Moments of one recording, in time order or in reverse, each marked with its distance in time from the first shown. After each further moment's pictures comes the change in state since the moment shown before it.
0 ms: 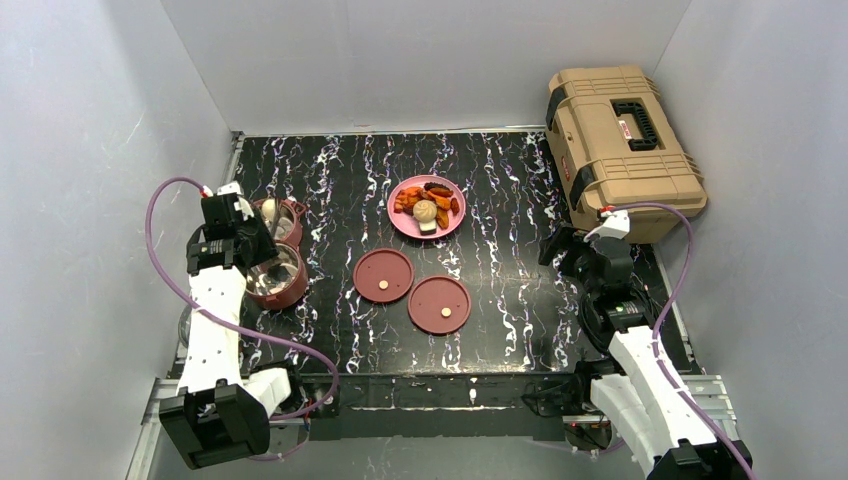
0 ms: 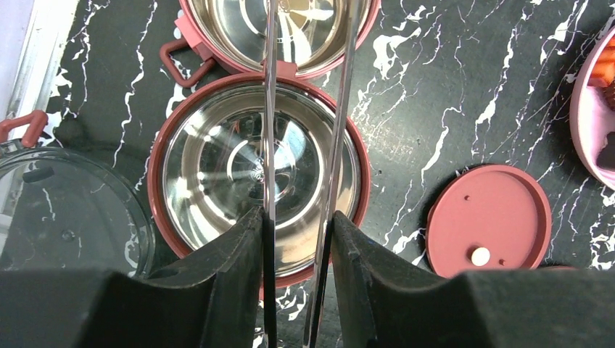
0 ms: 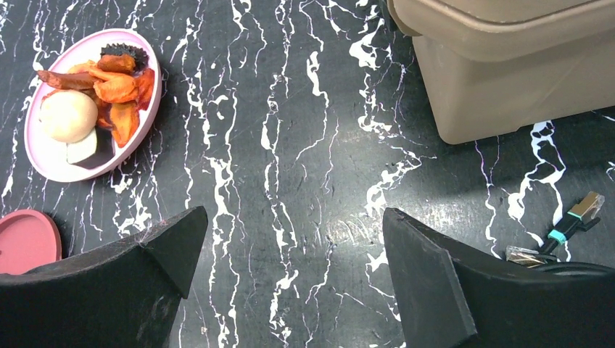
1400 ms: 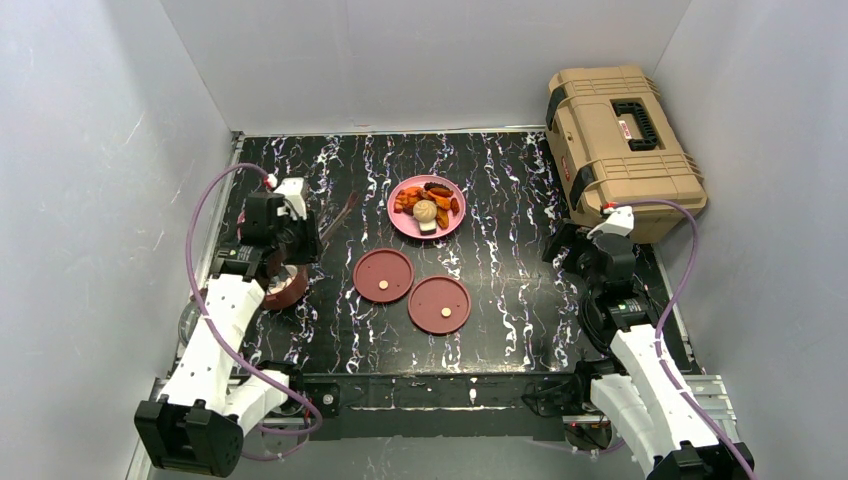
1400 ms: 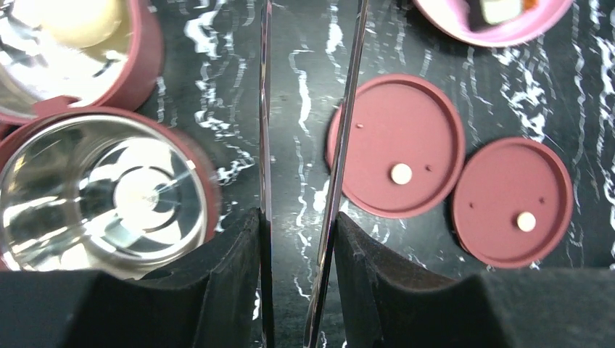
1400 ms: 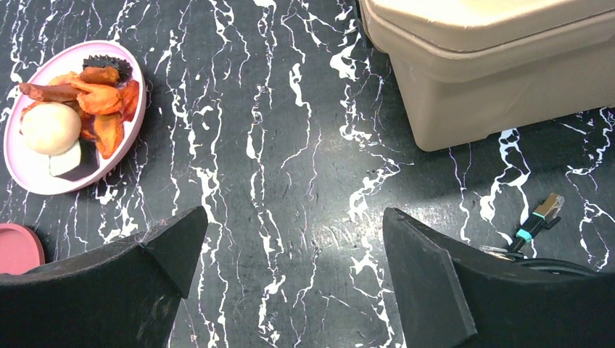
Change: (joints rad) left arm -0.312 -0.046 -0.012 0.022 0.095 0.081; right arm 0.000 0.002 0.040 -0.042 0.048 -0.026
